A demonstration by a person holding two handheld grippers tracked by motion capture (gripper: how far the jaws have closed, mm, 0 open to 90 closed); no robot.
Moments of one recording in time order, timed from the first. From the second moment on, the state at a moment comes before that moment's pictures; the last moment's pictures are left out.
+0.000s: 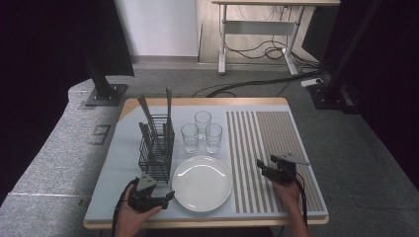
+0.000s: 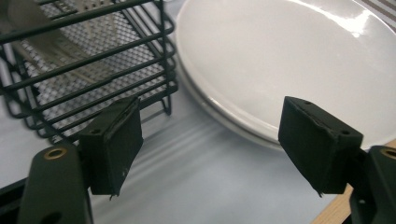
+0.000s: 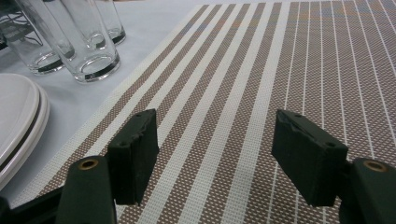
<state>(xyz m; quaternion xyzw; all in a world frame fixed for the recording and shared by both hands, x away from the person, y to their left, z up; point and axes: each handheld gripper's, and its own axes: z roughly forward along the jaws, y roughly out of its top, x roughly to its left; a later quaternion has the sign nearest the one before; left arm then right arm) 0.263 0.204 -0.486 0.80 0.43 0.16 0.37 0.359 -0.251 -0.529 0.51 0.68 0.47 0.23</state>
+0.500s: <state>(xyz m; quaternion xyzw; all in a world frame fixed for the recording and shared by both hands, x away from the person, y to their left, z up) 0.268 0.193 -0.483 0.81 0.43 0.16 0.38 0.359 -0.253 -0.530 0.51 0.68 0.48 0.22</state>
